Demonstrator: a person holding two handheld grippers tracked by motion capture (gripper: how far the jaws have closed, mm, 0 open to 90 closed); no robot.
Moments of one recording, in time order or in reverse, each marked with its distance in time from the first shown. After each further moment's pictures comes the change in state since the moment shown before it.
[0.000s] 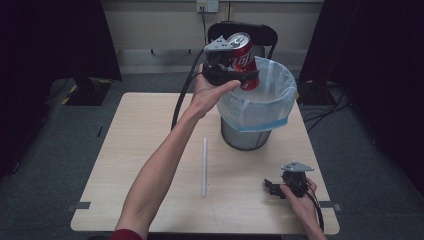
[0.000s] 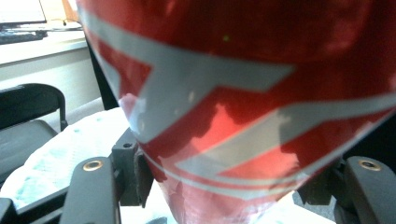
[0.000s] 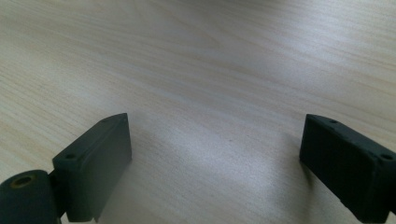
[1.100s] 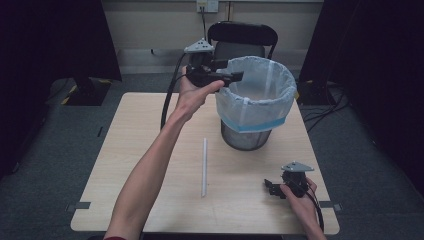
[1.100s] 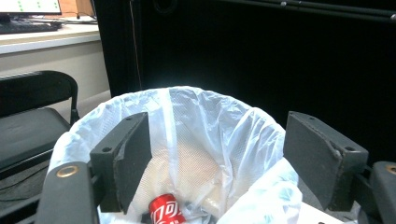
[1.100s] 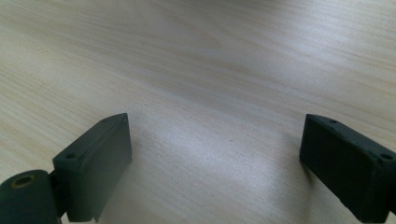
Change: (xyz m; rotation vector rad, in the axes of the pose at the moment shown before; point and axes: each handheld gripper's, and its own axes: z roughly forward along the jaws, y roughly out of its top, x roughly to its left) left arm 0.019 -0.014 -0.047 -0.035 0.043 -0.053; right arm 0.000 0.000 0.000 0.001 0.002 -0.003
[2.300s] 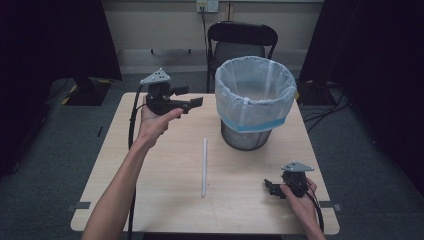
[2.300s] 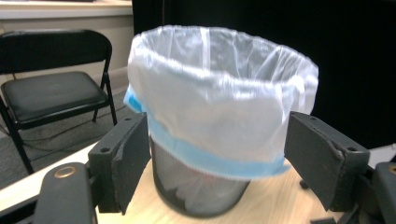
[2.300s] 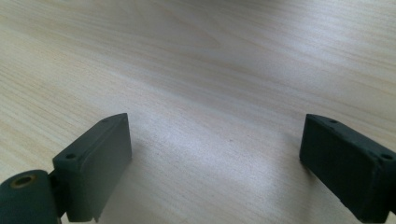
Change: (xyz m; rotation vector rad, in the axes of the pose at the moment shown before) left arm 0.014 -0.080 -0.084 0.072 0.079 -0.066; right arm 0.000 0.000 0.000 -0.002 0.000 -0.002
